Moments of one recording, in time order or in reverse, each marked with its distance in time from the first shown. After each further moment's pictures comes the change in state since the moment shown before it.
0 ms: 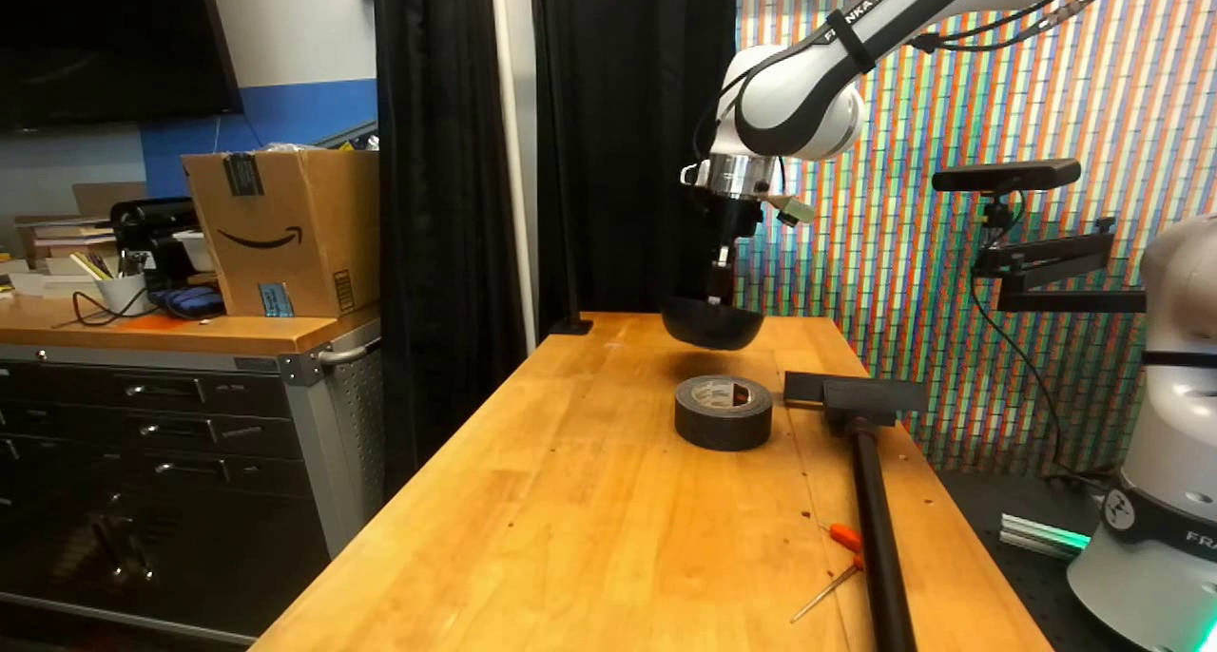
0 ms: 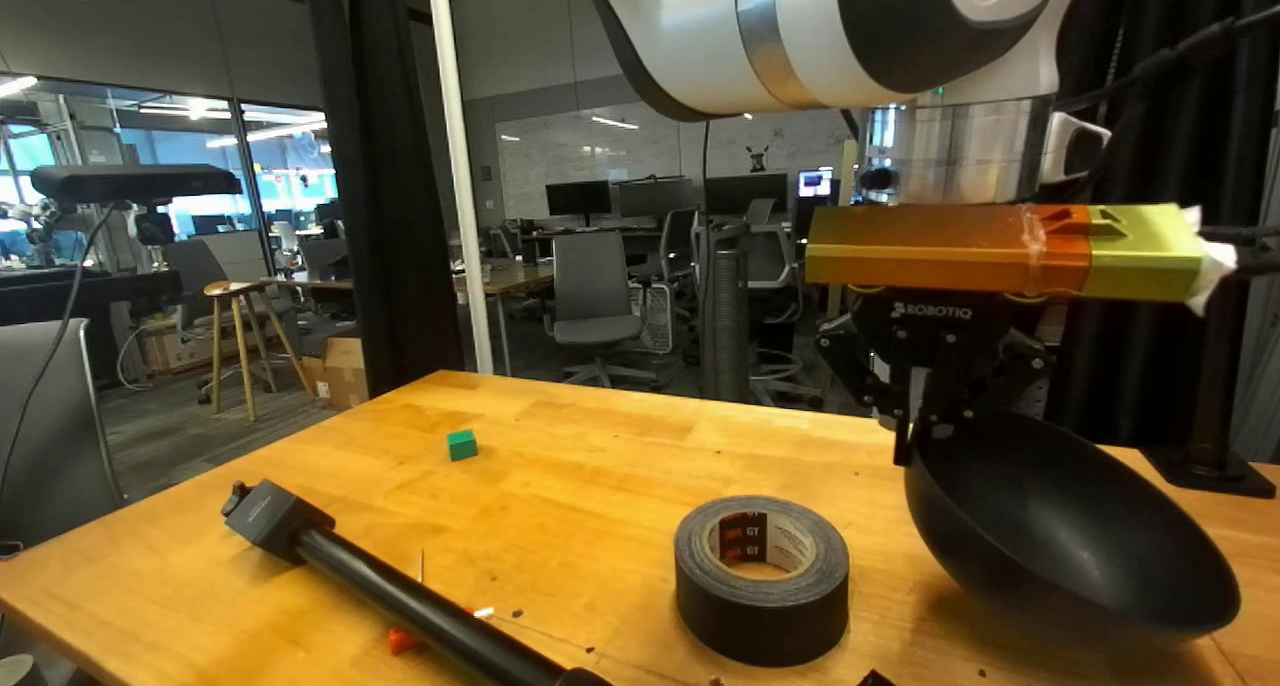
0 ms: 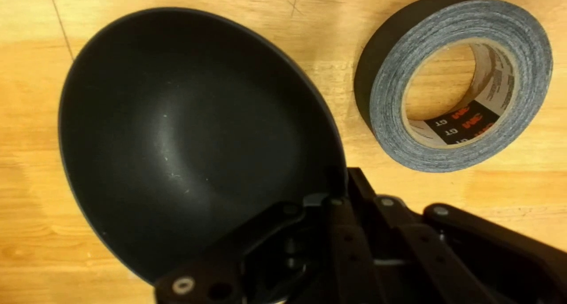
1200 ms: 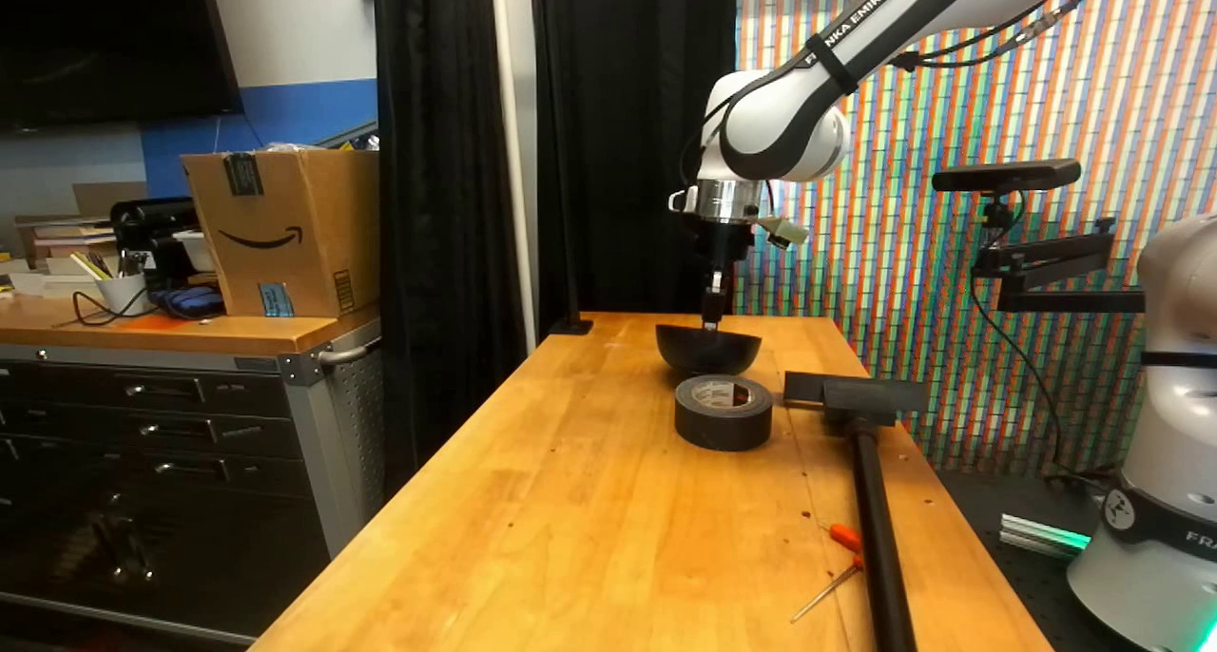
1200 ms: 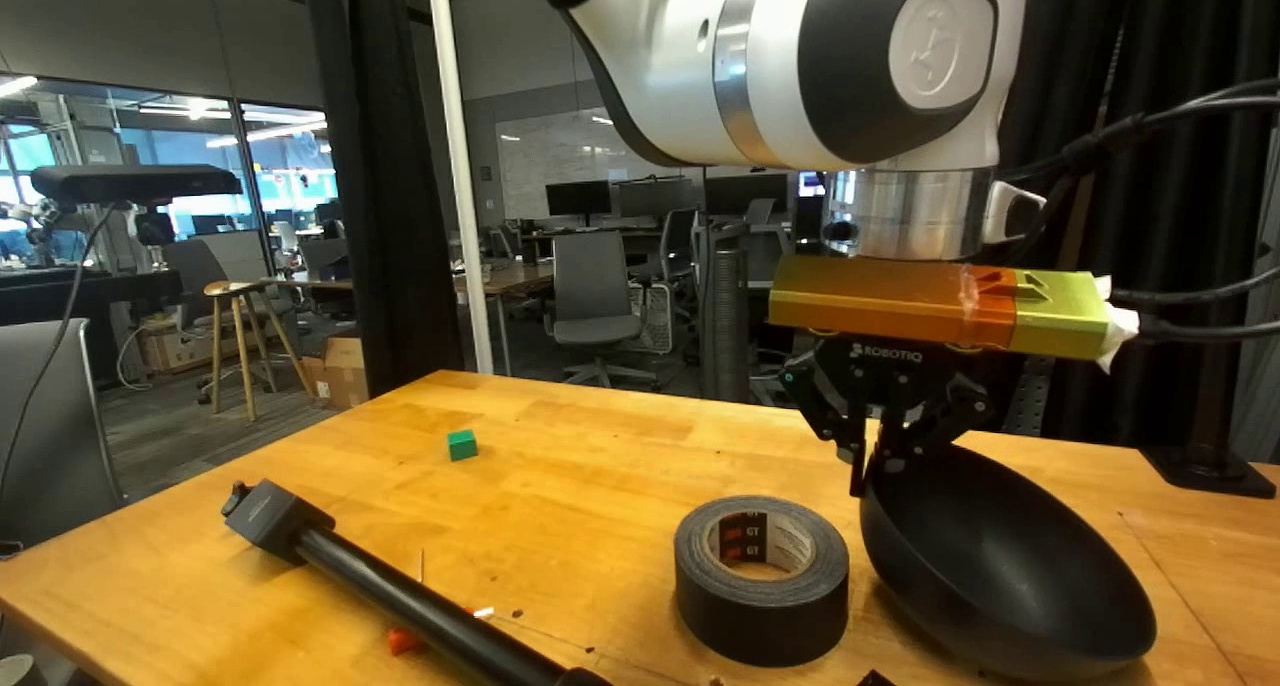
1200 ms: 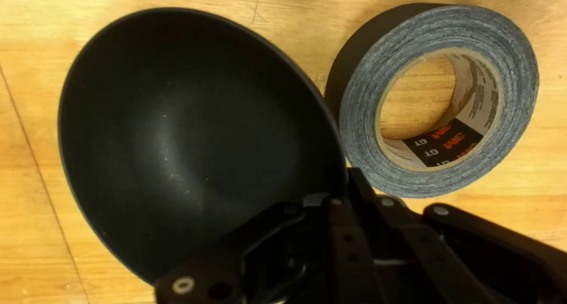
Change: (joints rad) arm 0.020 0.063 0.027 -0.003 0.030 0.000 -0.001
